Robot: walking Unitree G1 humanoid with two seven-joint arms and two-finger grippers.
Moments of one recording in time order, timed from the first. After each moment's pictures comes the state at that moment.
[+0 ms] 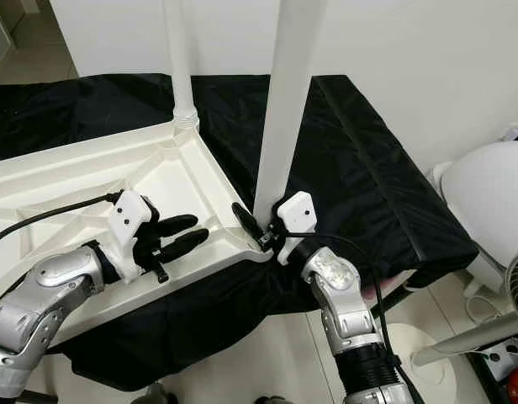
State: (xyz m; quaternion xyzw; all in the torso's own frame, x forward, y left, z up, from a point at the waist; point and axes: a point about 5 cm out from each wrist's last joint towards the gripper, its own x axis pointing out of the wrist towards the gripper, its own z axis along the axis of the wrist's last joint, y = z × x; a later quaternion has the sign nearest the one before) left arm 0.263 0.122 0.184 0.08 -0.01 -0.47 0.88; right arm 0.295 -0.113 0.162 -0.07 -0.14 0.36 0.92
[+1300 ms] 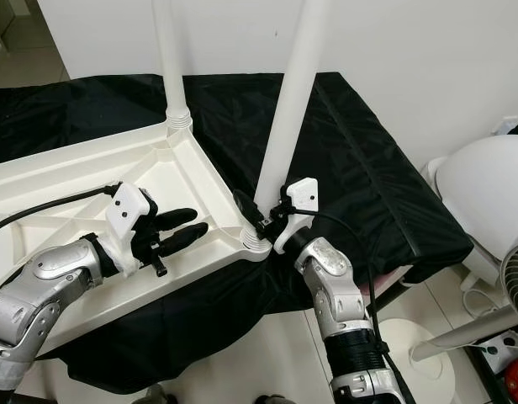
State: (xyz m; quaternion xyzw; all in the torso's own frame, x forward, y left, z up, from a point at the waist) left arm 0.265 0.124 0.189 0.08 -0.01 -0.47 0.88; right arm 0.305 -0.111 0.159 0.02 -0.12 0.32 0.94
